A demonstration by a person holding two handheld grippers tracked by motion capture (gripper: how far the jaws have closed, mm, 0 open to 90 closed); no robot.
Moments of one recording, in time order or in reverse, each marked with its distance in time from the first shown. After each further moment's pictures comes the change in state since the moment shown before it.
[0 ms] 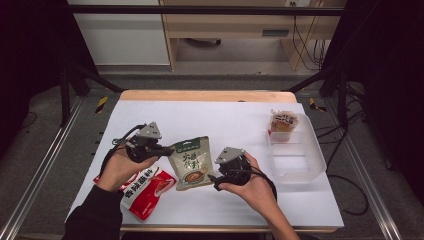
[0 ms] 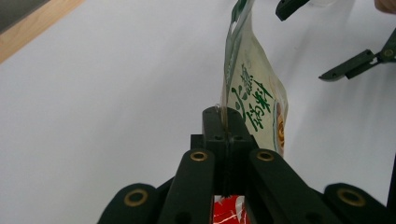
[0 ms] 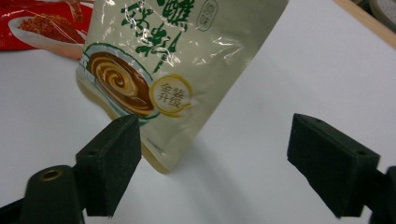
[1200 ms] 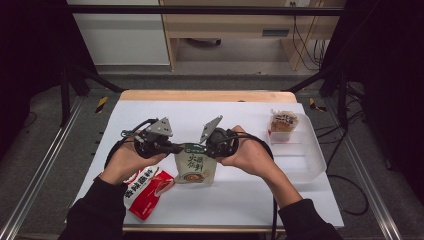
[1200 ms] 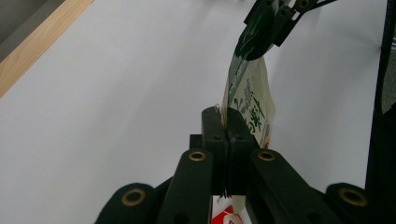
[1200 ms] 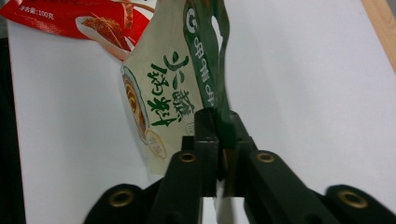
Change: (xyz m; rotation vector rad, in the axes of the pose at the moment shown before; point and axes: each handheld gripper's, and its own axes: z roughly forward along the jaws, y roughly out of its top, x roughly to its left) left arm -0.014 0.033 -0.001 0.015 -0.047 0.106; right arm -0.027 0.088 -0.013 0.193 0.217 -0.251
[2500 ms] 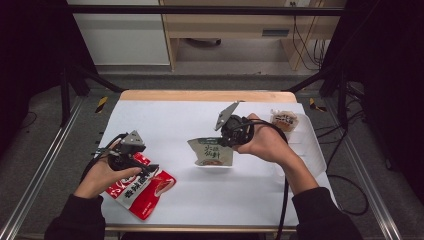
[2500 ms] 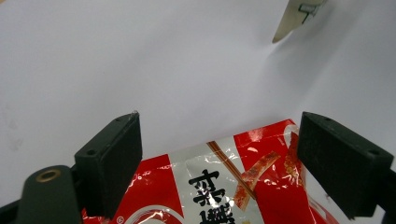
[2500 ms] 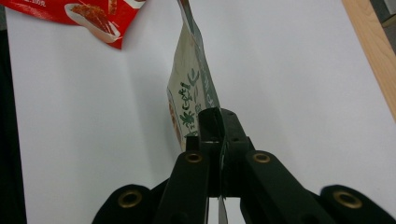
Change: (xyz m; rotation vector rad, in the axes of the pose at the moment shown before) left arm 0.021 -0.098 -0.003 0.073 0.146 -0.236; right arm -0.035 -0.016 -0.032 0.006 0.014 -0.001
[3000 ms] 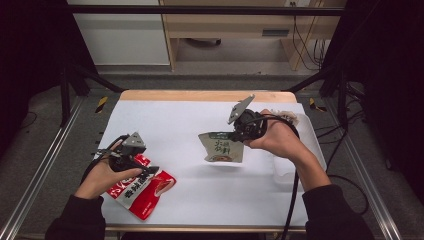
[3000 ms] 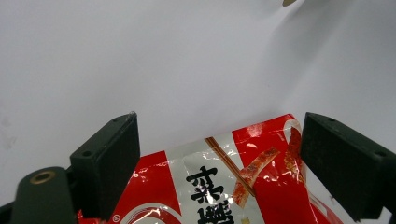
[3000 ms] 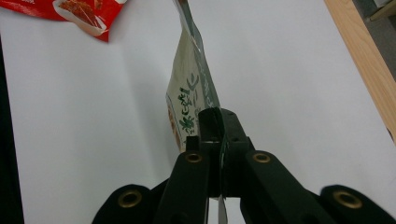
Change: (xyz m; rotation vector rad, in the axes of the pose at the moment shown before) left arm -0.001 -0.001 0.003 0.013 -0.003 0.012; right arm -0.016 -0.020 -0.020 -0.012 -0.018 0.038
